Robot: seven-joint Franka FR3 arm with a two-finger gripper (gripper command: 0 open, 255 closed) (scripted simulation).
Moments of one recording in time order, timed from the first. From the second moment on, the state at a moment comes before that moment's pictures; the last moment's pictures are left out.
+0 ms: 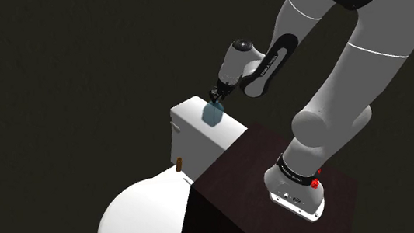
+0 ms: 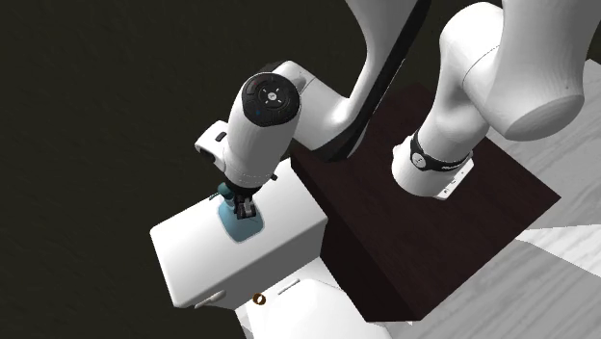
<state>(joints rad) -0.39 0.10 -0.05 -2.66 -0.93 3.04 0.75</state>
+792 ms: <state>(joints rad) -0.39 -0.06 0.01 -2.71 -0.56 2.94 0.43</state>
